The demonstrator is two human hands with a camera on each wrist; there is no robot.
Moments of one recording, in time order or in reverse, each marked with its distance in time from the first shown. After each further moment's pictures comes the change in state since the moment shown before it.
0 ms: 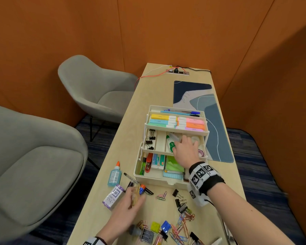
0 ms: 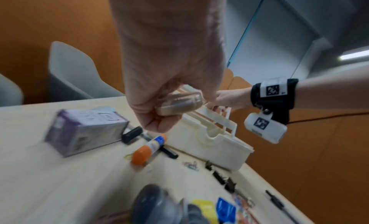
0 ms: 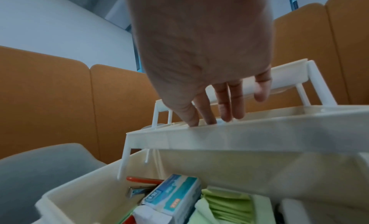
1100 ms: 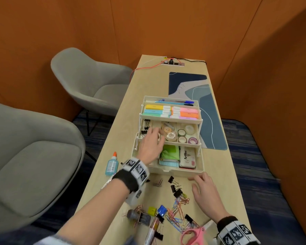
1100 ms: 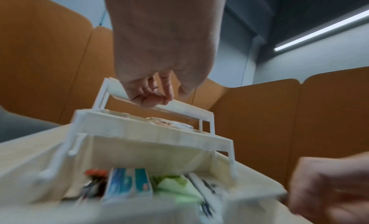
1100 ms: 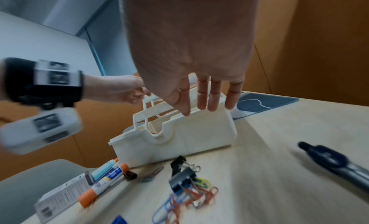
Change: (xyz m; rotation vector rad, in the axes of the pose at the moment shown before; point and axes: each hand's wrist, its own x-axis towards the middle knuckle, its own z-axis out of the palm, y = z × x) left_hand 0.116 0.115 0.021 0.345 0.230 0.424; right_hand -0.166 0.059 0.061 0.478 -0.009 0.057
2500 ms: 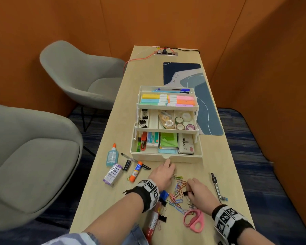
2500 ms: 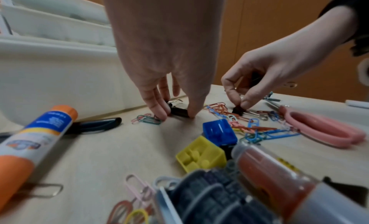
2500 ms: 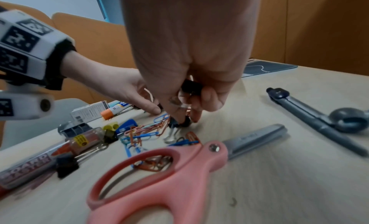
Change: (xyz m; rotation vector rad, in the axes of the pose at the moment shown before) left_hand -0.096 -0.028 0.084 0.400 -0.501 0.236; right_hand -0.029 0.011 0.042 -0.056 -0.327 0.042
